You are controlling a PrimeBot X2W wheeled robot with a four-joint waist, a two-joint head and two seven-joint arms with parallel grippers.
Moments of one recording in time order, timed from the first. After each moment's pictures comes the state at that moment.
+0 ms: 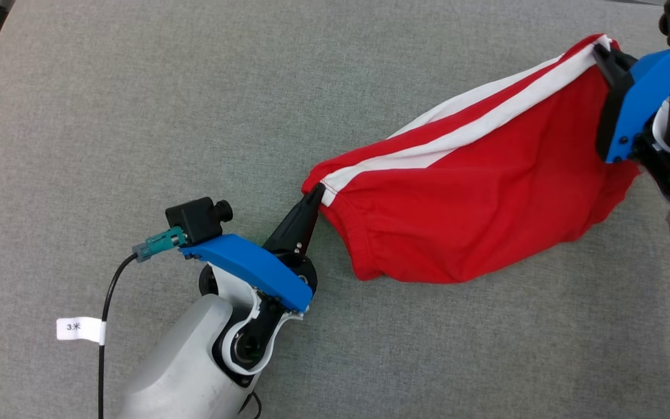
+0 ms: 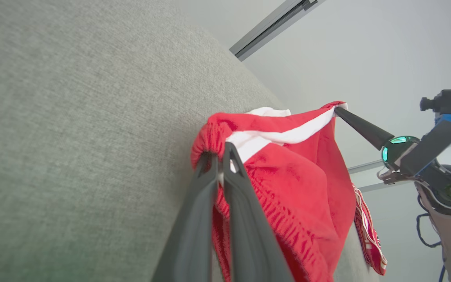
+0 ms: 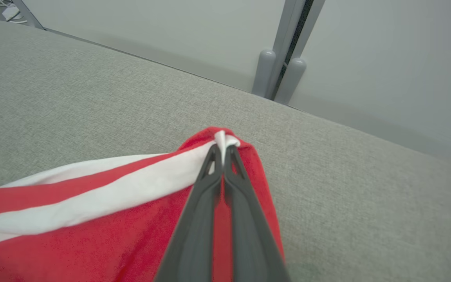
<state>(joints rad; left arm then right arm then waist) -0.52 0.17 -0.66 0.39 -1.22 -0.12 -0.06 -0.84 -0.32 0.09 0.44 0.22 0.13 0.52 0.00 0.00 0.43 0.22</state>
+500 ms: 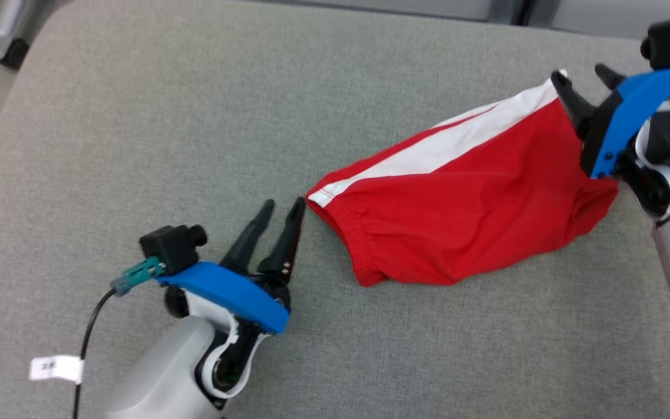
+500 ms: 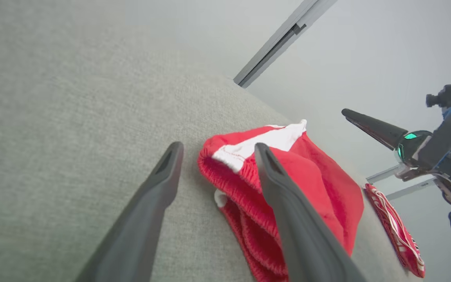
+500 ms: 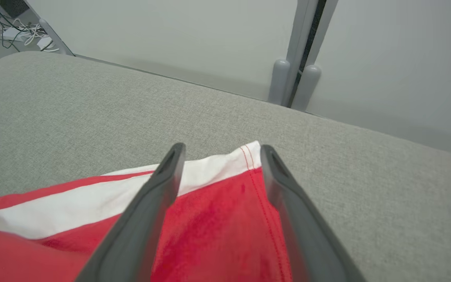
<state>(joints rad) -0.49 0.23 -0.72 0.41 -1.17 -0.13 -0.20 -0.89 -0.33 0.19 0.63 0.39 0.13 0.36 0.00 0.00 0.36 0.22</state>
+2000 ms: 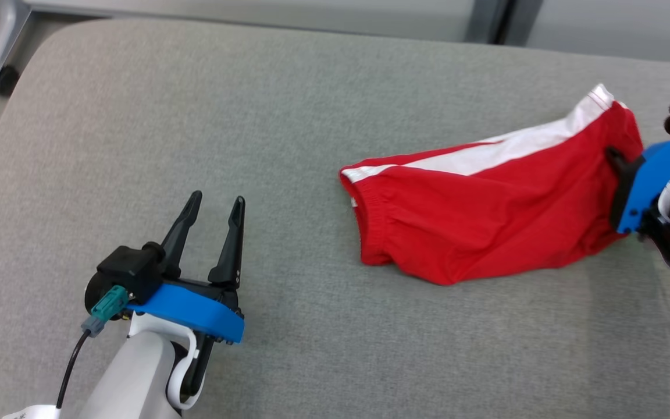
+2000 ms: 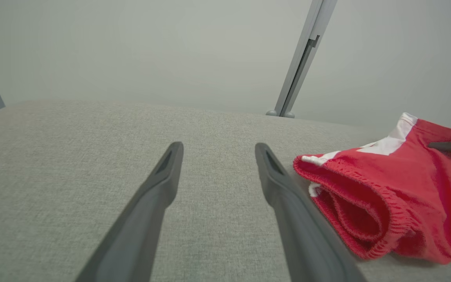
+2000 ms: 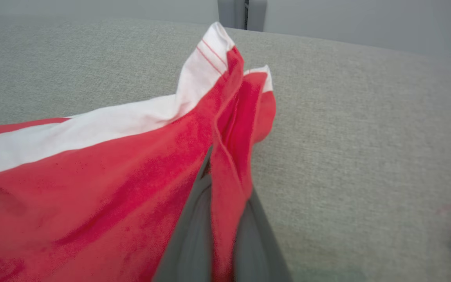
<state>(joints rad) -0.35 0.20 -0.36 0.38 -0.47 -0.13 -0.26 -0.82 -0.38 0.18 0.87 0.43 0.13 0.30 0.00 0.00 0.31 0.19</state>
